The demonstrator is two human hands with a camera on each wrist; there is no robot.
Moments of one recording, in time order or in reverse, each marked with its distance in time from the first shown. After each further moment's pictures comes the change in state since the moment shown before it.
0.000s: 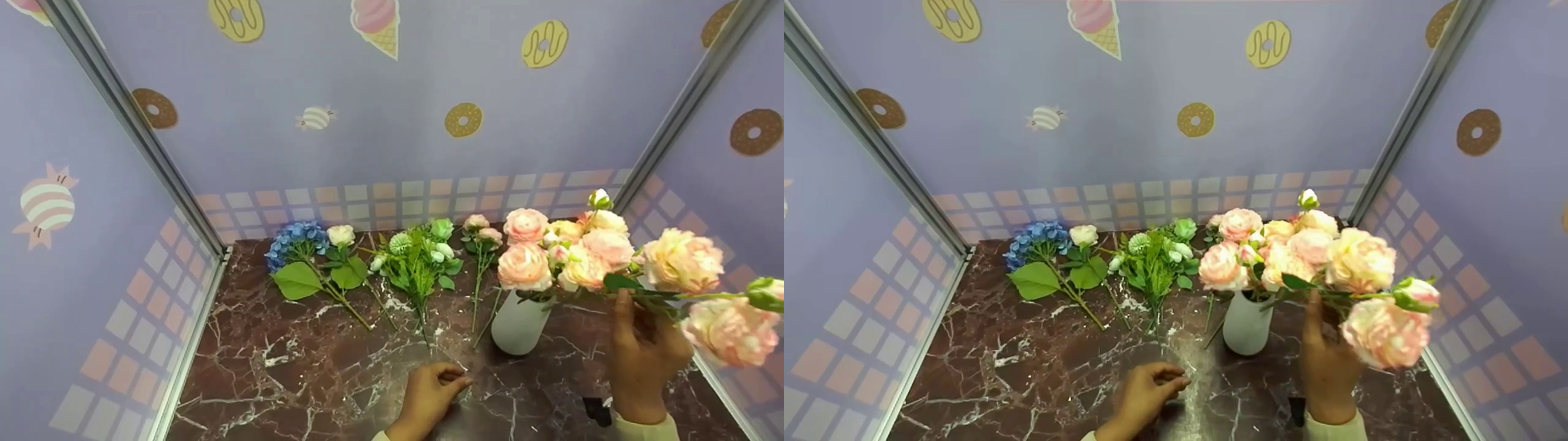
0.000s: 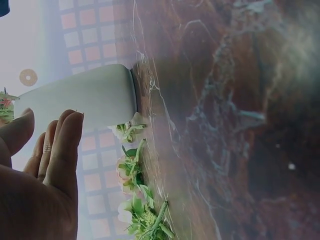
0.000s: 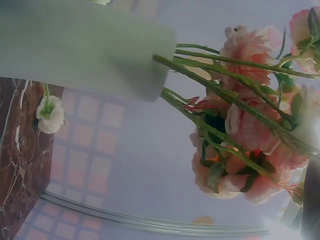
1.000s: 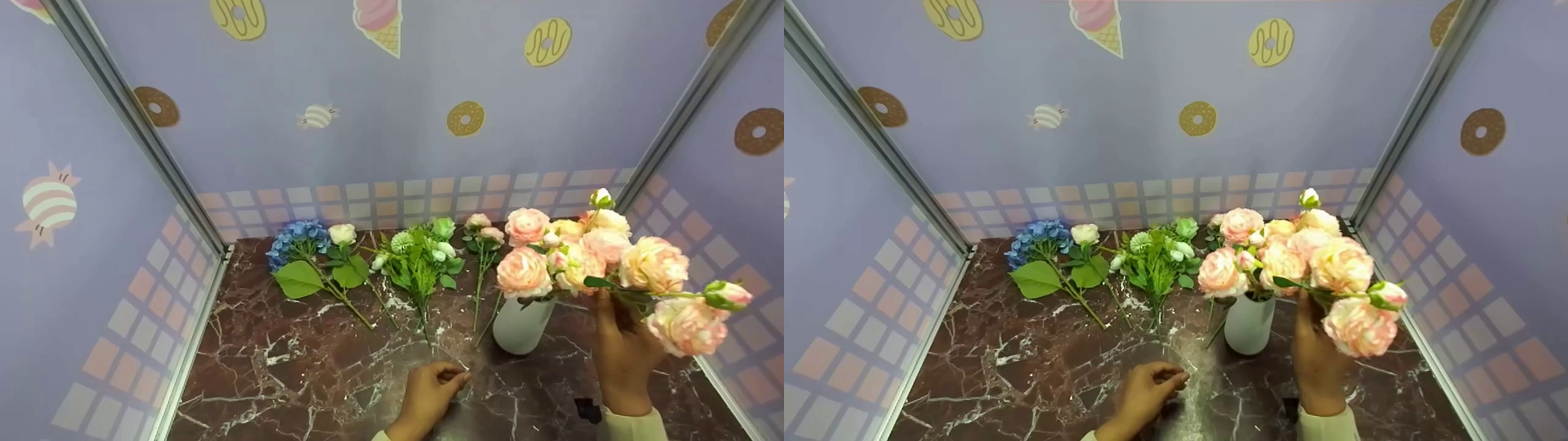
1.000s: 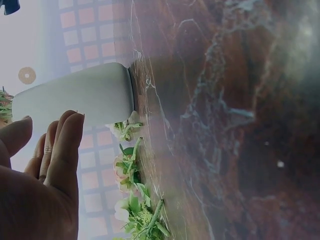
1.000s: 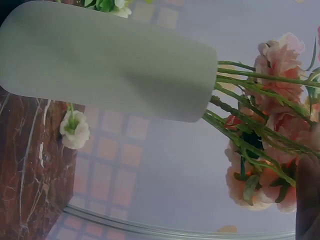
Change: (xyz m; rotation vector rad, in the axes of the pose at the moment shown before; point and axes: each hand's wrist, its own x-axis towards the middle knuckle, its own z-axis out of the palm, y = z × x) left_hand 0.000 -0.002 -0.002 -0.032 0.007 -0.016; right_hand -0.018 0.020 0.009 0.032 -0.141 0.140
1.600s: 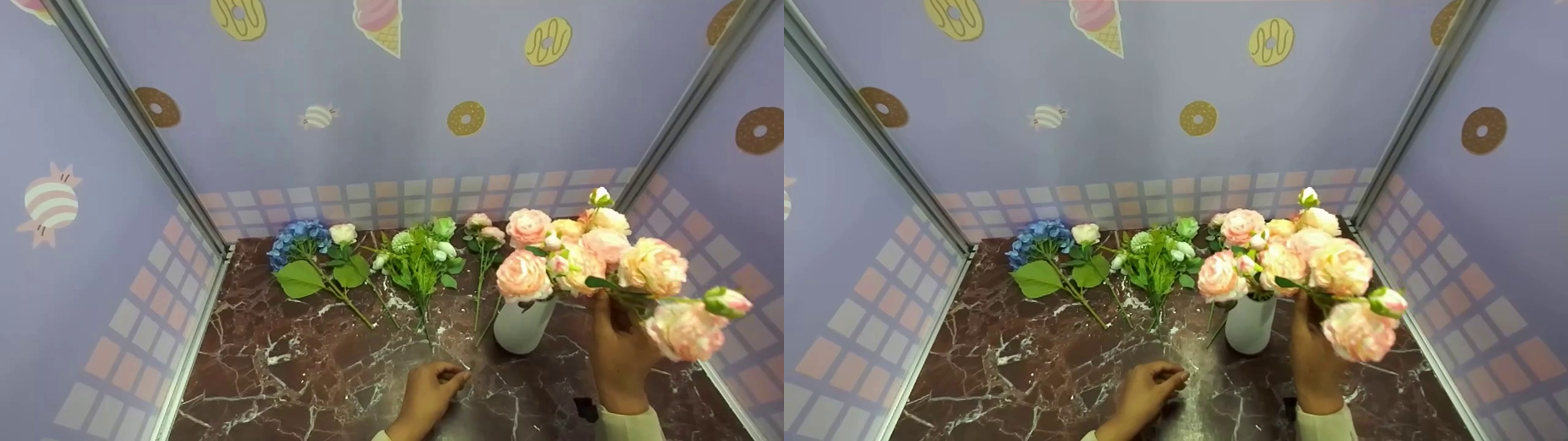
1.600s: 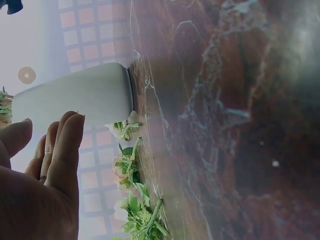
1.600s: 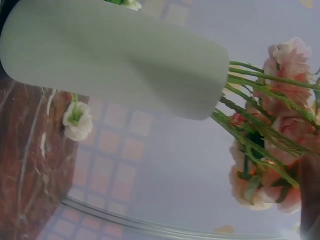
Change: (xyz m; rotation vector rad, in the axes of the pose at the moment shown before) left_hand 0.001 -0.001 -0.002 0.016 -0.016 -0.021; right_hand -0.006 -0.001 -0.002 -0.260 -0.019 0.080
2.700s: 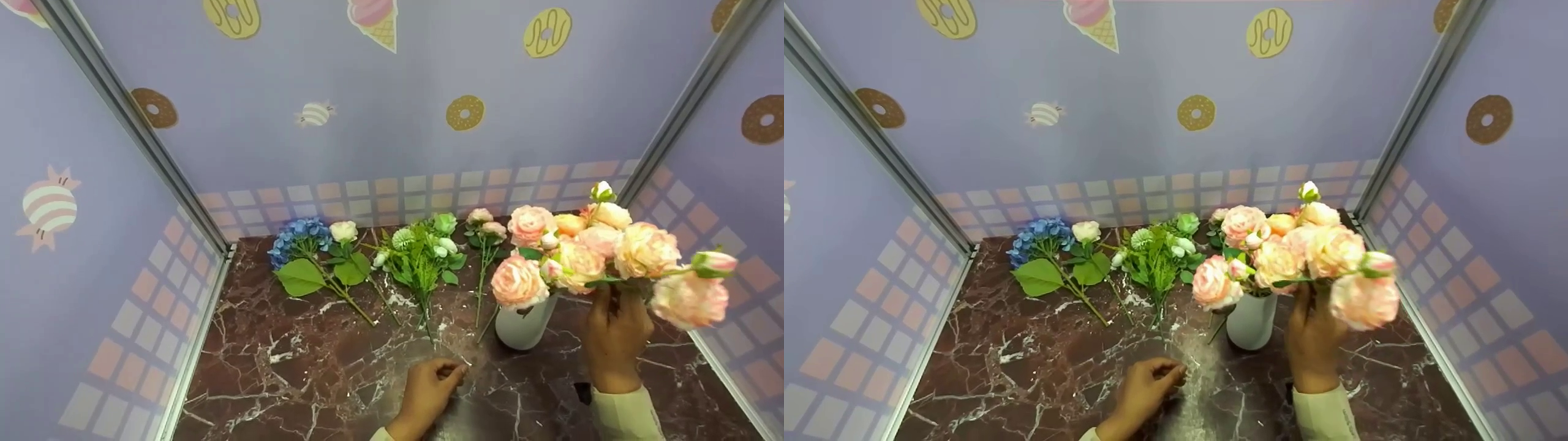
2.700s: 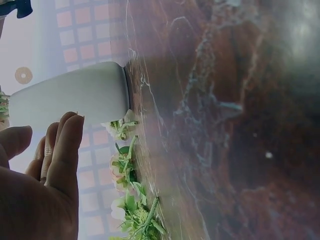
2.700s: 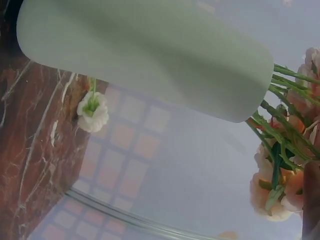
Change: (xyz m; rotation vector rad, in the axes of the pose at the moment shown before) left_hand 0.000 0.001 0.000 0.031 0.030 -0.033; right_hand 0.005 0.015 0.017 -0.055 0.045 -0.182
